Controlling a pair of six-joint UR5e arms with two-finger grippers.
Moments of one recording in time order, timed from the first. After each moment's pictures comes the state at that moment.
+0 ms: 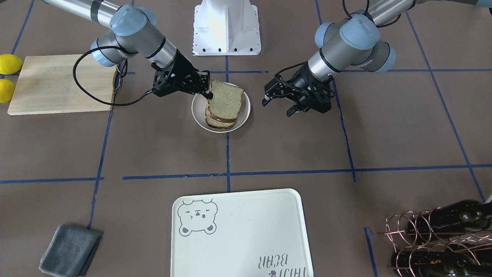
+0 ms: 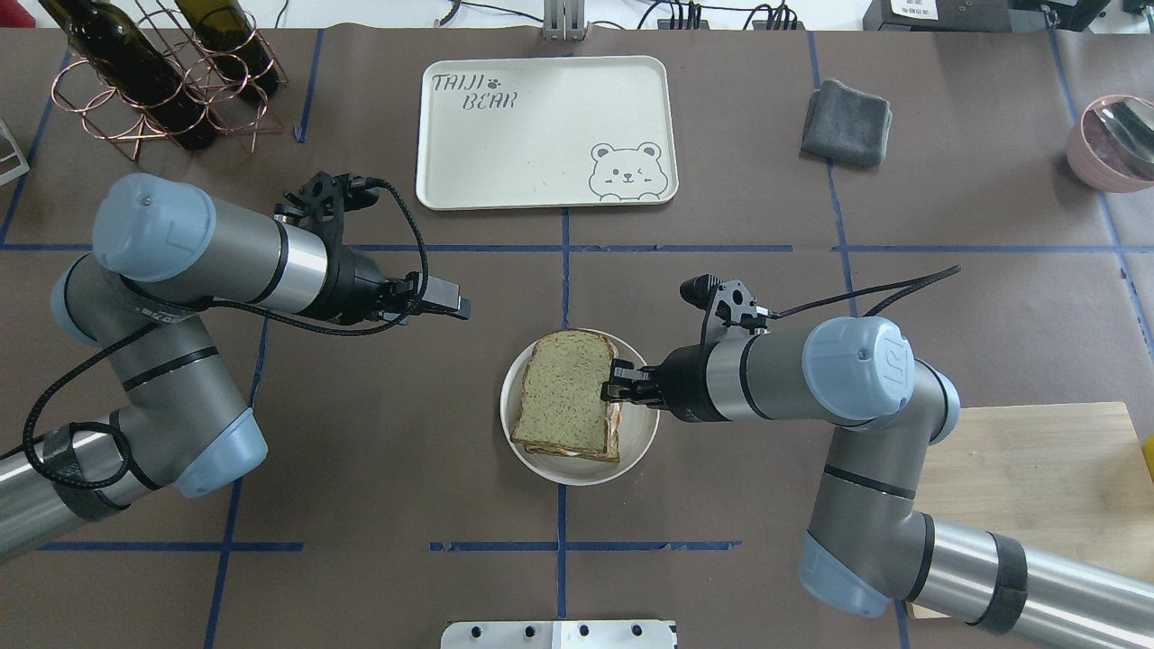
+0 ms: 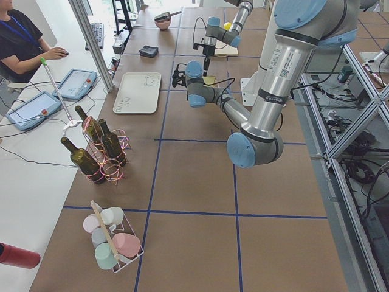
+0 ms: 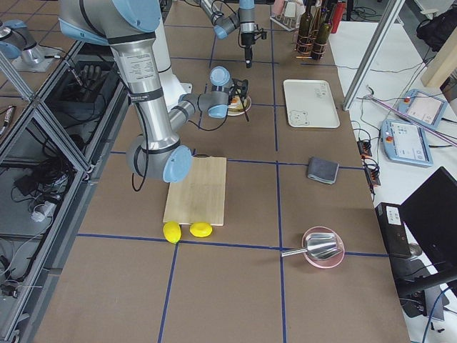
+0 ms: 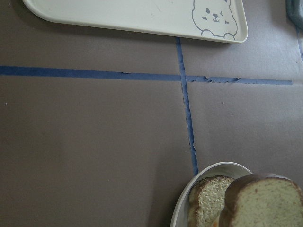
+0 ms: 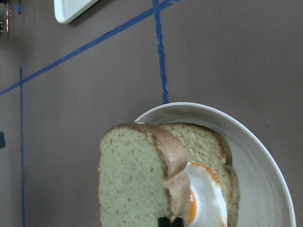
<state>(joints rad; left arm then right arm) -0.65 -1.98 -1.70 -2.35 -2.07 -1.28 0.42 -1.19 1.71 -0.72 1.81 1.60</state>
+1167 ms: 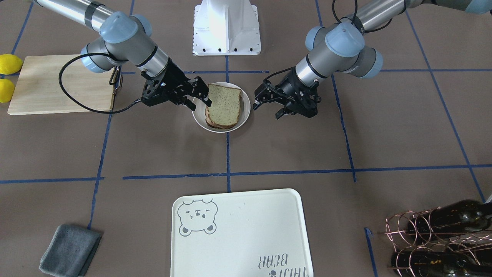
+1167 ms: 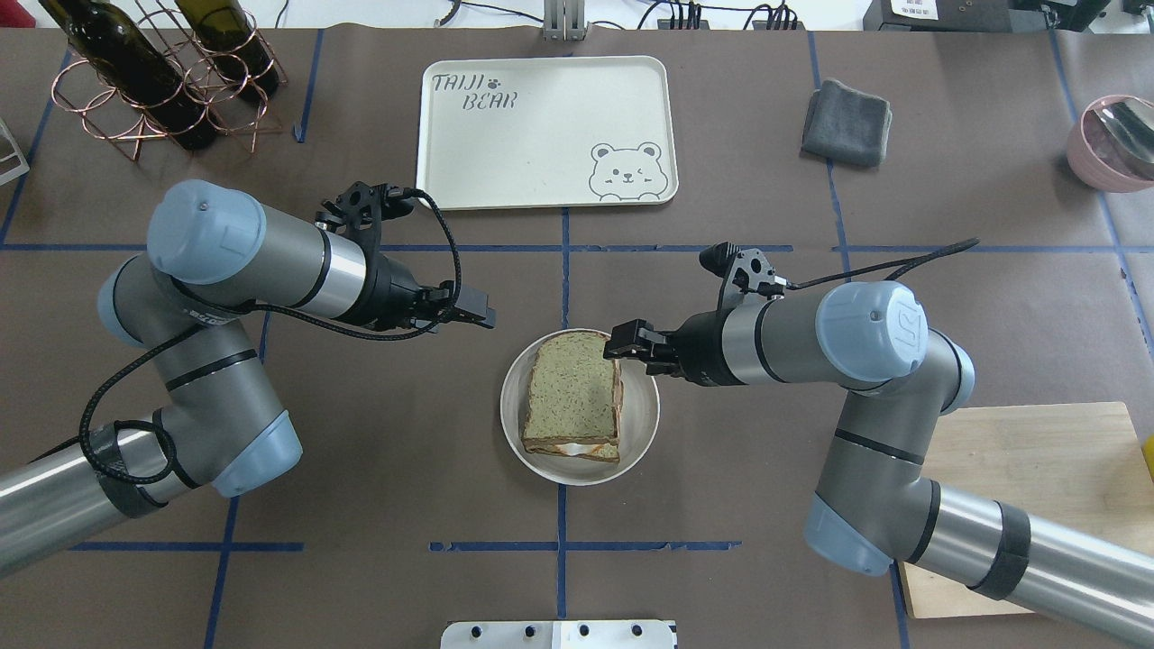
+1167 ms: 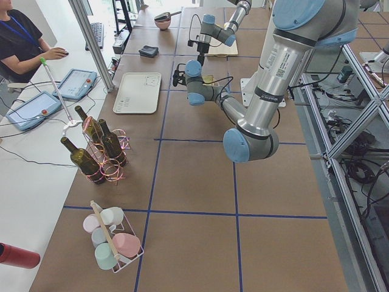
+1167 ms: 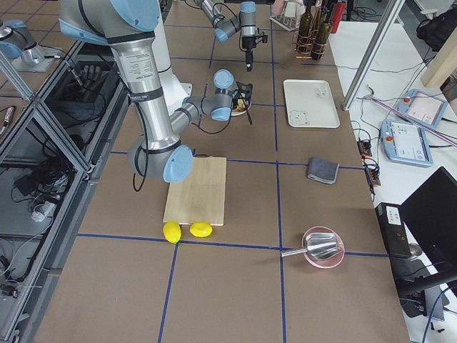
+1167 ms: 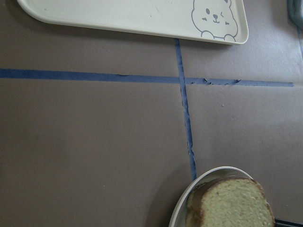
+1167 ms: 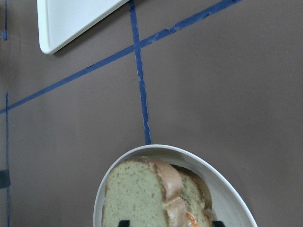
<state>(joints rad) -0.61 -2.04 -1.63 -2.35 -2.07 -1.29 0.52 -1.19 1.71 -0.72 1.89 1.61</state>
